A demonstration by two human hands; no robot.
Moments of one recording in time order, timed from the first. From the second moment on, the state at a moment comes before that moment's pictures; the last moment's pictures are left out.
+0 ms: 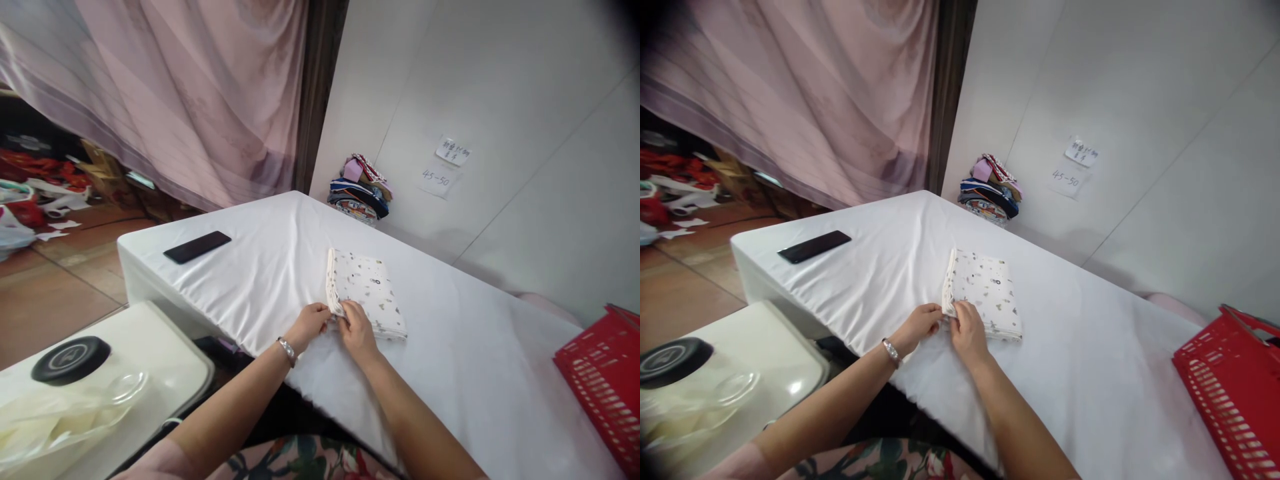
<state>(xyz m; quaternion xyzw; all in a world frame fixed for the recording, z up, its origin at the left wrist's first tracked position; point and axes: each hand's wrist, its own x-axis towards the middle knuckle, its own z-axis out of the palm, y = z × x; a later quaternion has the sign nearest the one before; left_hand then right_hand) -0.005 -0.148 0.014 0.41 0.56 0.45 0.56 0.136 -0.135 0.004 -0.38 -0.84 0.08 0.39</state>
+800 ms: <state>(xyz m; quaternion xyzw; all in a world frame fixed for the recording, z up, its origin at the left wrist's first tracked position) 0.002 -0.140 0.015 0.59 0.69 0.30 0.29 0.149 -0.121 0.035 -0.42 -0.80 0.15 0.40</state>
